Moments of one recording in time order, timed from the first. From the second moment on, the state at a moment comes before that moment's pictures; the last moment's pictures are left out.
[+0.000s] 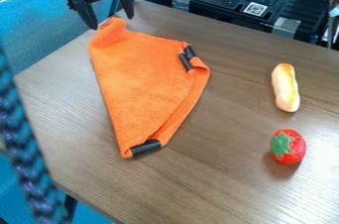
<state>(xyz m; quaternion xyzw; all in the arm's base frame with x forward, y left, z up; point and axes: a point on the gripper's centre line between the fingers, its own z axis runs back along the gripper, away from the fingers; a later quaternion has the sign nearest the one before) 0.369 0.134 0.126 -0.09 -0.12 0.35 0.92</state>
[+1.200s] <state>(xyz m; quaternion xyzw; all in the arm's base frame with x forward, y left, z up) 0.407 0.064 0.099 -0.04 -0.20 0.37 0.91</state>
